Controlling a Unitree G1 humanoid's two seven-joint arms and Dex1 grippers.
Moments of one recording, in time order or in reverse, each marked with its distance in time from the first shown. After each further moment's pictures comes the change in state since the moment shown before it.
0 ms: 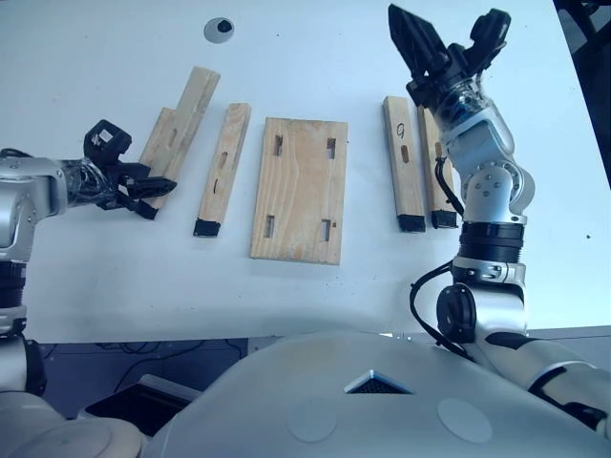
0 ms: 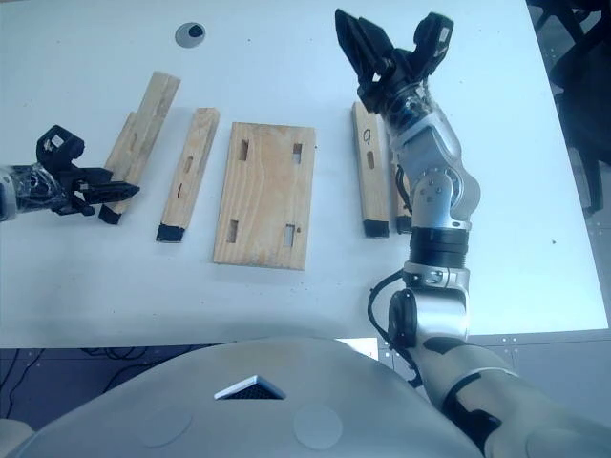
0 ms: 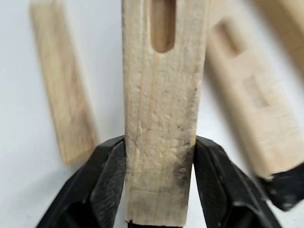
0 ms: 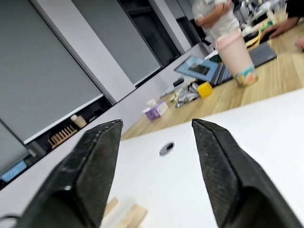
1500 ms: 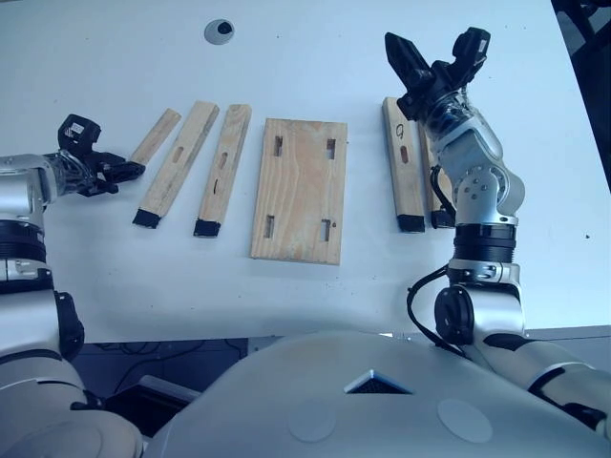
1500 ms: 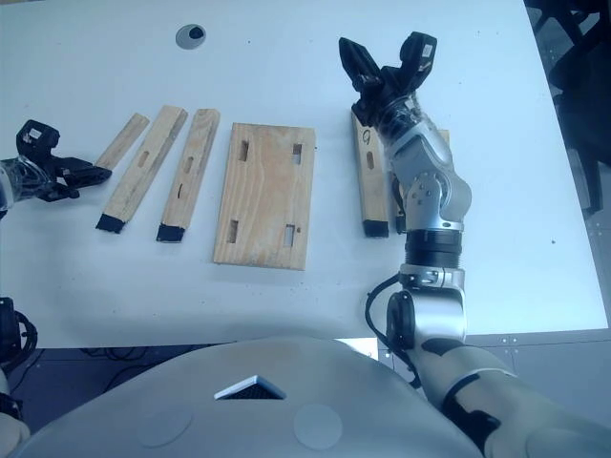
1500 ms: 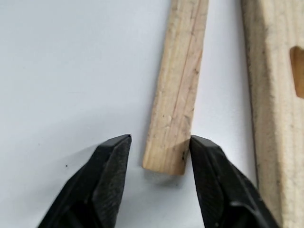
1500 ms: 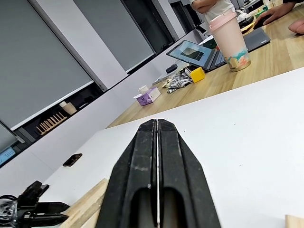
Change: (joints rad) left arm -0.226 -0.143 0.036 0.604 0.261 -0.349 -0.049; right arm 0.003 -0.038 0.024 0.073 -0.104 0.005 0.024
